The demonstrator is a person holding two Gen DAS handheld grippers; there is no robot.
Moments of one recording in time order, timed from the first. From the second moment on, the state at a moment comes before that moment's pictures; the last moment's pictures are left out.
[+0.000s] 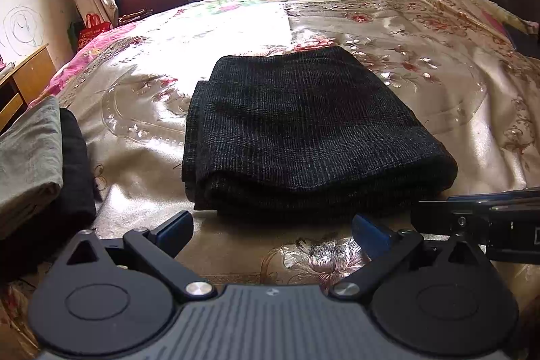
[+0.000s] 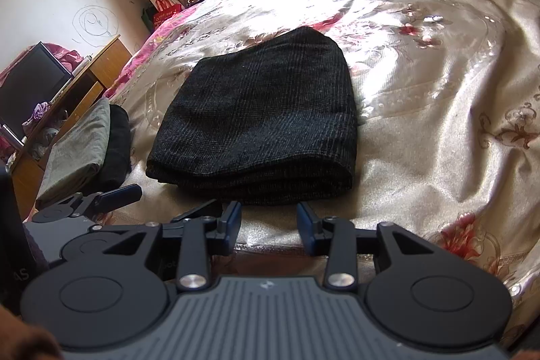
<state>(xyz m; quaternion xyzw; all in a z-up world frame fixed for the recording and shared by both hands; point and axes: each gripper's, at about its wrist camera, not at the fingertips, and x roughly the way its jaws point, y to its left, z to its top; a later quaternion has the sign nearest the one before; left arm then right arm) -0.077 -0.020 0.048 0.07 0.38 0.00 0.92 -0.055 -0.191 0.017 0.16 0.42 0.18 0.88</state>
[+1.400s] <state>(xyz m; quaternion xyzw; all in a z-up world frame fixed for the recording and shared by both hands) -0.083 -0.030 0.046 0.10 0.38 -0.02 0.92 -0.056 -0.205 0.024 0.18 0.39 0.17 0.89</state>
